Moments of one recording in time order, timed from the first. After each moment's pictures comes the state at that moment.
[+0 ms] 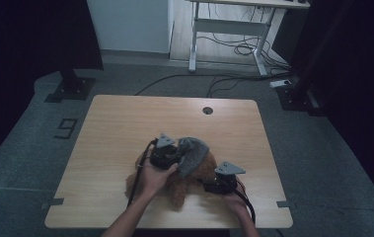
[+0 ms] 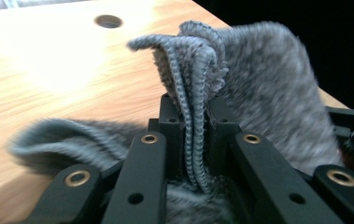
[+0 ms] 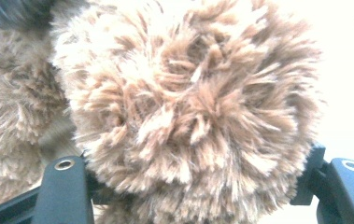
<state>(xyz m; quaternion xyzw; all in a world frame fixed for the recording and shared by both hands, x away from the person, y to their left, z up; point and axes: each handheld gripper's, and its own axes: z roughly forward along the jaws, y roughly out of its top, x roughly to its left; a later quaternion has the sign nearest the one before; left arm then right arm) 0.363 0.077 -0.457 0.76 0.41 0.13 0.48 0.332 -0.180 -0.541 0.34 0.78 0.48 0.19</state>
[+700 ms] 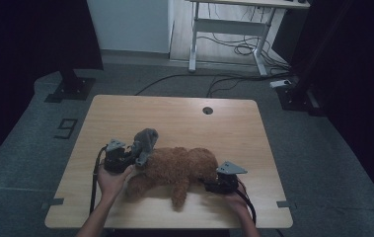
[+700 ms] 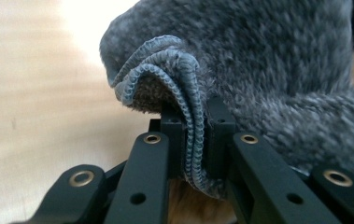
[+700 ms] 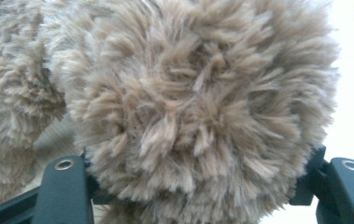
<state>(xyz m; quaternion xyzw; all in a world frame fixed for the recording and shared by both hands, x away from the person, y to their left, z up) 0.354 0.201 -0.490 0.72 0.51 0.14 0.45 0.334 -0.185 -0.545 0.35 0.78 0.49 0.18</state>
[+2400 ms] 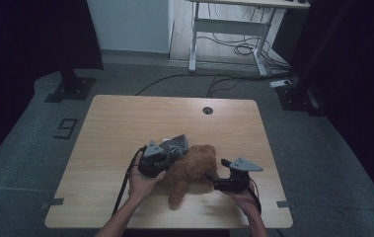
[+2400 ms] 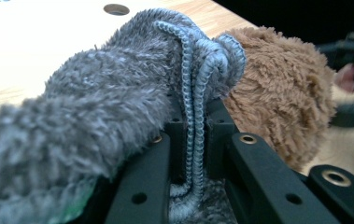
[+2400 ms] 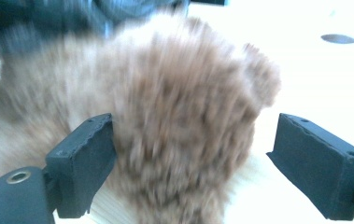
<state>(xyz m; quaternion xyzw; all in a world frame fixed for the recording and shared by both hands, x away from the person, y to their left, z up) 0.345 0.098 -0.477 0.78 0.38 0.13 0.48 0.324 -0.212 -0.505 0.38 0.74 0.53 0.18</state>
